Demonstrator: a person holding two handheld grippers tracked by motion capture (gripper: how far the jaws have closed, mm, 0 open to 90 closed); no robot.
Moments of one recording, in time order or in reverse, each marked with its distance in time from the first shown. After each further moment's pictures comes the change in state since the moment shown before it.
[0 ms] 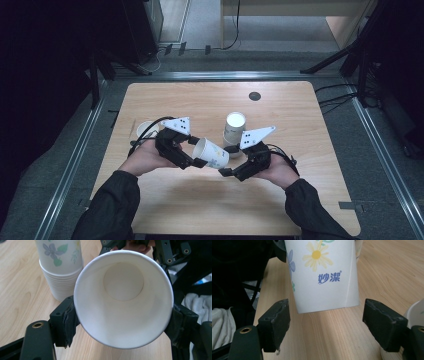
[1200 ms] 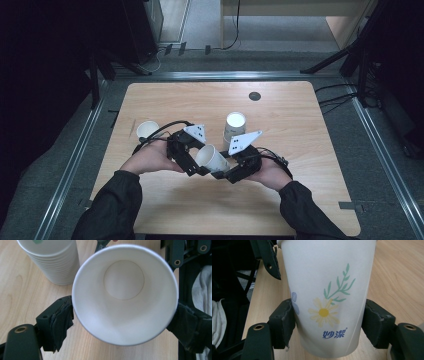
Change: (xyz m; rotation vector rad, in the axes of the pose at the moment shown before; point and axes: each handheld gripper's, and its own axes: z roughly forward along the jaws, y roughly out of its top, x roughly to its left) left arm -0.006 0.013 0.024 0.208 0.028 0.048; right arm 0.006 0.002 0.024 0.064 -0.012 -0.051
